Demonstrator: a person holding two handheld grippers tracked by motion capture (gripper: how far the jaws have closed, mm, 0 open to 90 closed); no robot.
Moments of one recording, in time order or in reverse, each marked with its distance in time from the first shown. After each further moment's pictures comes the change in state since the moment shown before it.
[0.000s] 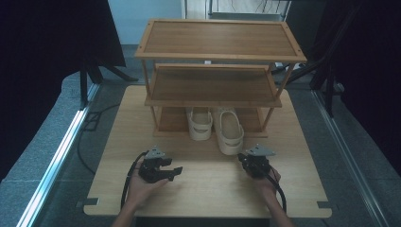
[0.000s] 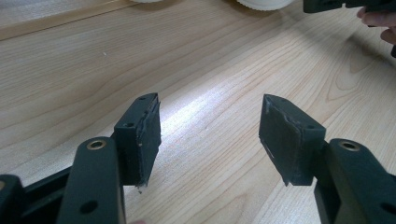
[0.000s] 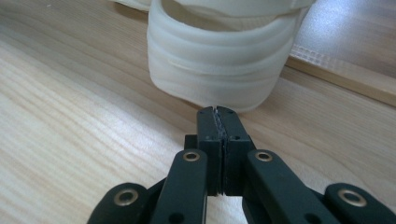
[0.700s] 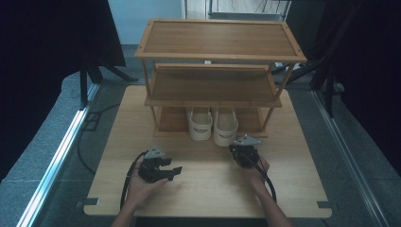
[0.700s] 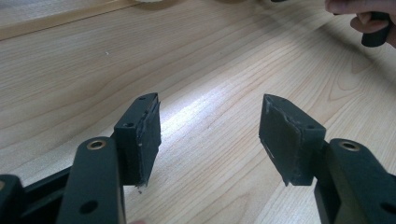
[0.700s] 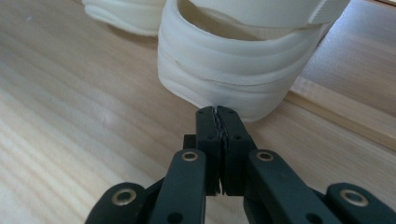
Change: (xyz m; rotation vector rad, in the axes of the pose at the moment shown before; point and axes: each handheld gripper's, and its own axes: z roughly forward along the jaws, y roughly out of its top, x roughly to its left) left arm 0.002 0.000 0.000 0.001 0.003 -0.006; right arm 0.007 0.028 0.038 0.014 -0.014 -0.038
